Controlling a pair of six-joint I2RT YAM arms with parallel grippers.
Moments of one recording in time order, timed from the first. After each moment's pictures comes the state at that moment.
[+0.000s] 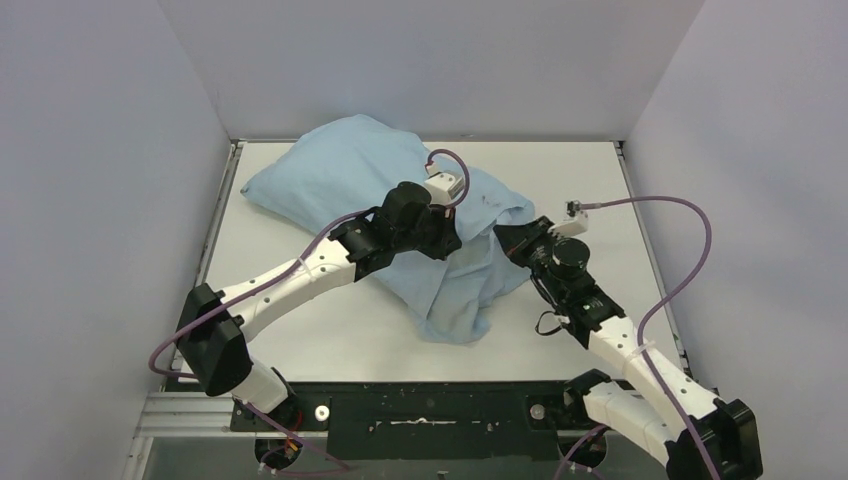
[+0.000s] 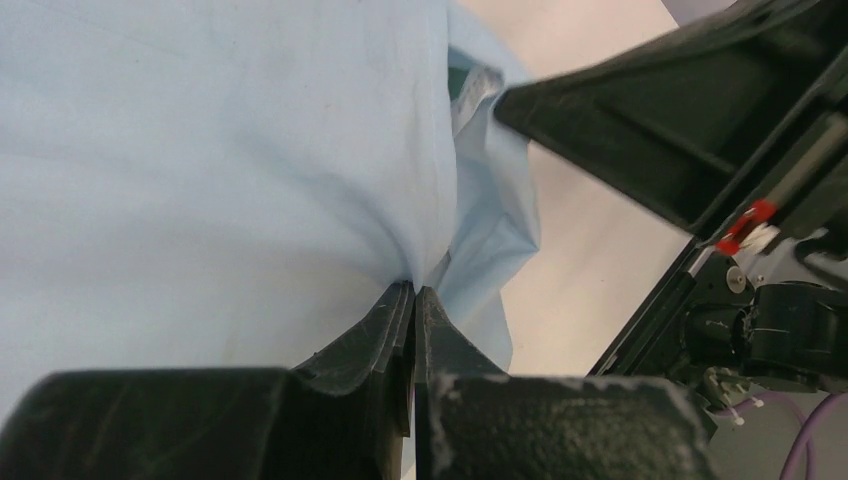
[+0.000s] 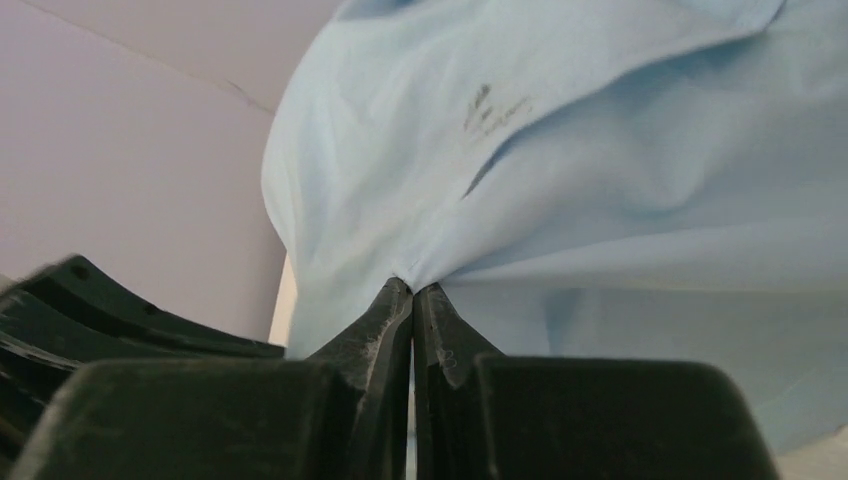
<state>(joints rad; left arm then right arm) -0.86 1.54 1.30 -0.29 0.08 -0.36 0.43 0.89 0.56 0.19 0.06 0.89</state>
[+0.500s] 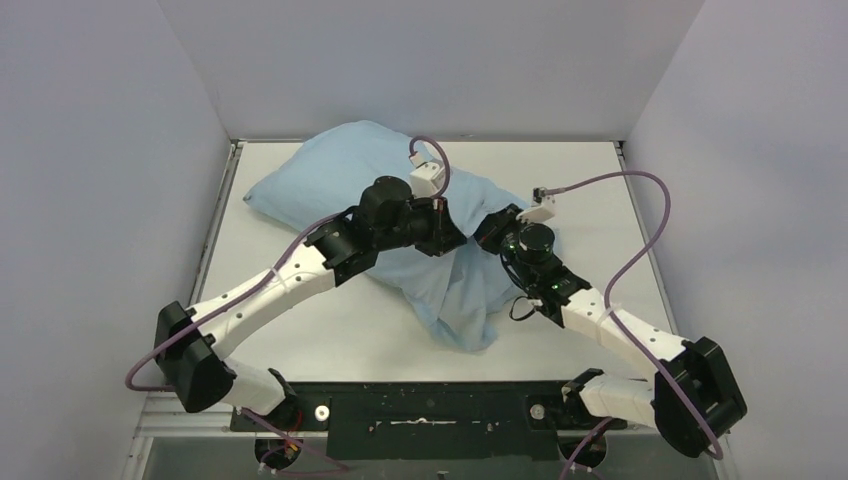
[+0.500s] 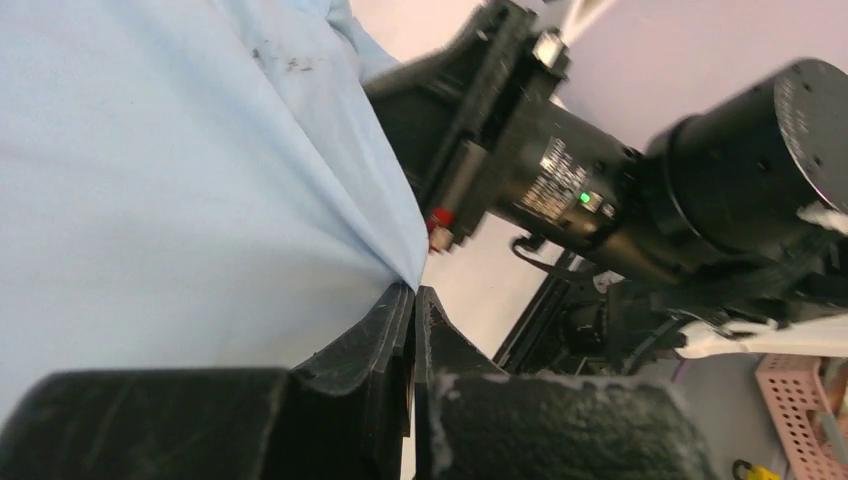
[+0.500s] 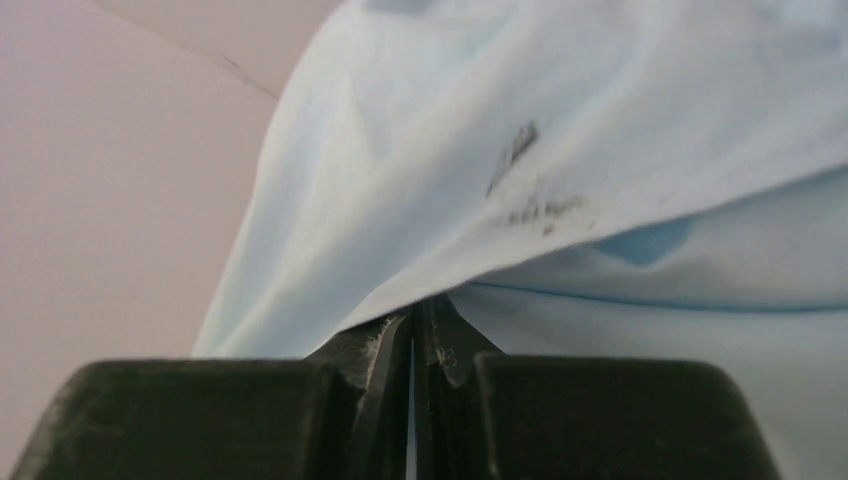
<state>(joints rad) -0.86 1.45 1.30 -0.26 0.19 -0.49 0.56 1.13 0.59 0.34 0.13 0.87</state>
